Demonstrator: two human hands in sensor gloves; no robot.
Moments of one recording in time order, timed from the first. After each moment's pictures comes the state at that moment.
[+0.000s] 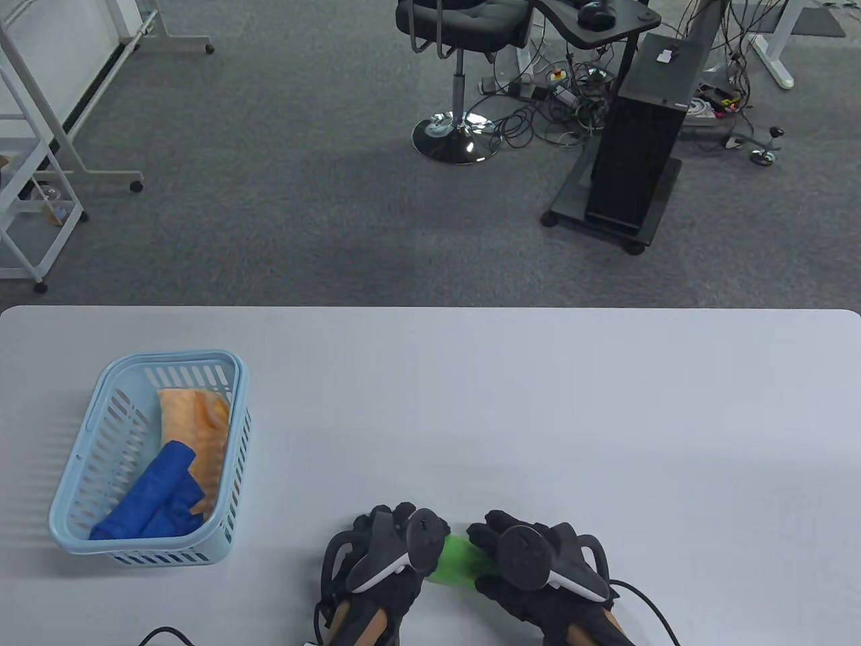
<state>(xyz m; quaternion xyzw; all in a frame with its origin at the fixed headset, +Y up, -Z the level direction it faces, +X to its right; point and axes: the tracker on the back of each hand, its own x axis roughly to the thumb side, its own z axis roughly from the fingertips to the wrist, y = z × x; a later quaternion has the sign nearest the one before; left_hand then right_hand) -0.077 -0.766 -0.264 -0.16 -0.10 0.05 0.98 0.119 -0.751 -0.244 0.21 0.11 0.96 0.15</state>
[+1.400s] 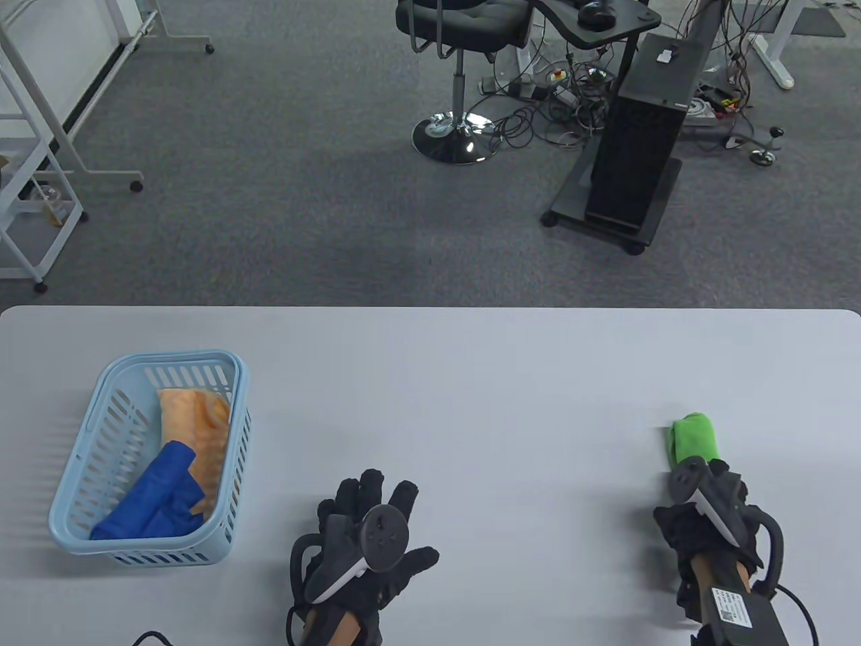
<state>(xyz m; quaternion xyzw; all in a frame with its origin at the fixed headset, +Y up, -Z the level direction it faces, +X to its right) -0.111 -0.726 -0.250 -0.10 -0.08 0.11 0.99 0.358 -0.775 -0.317 -0.27 0.17 0.95 0.00</state>
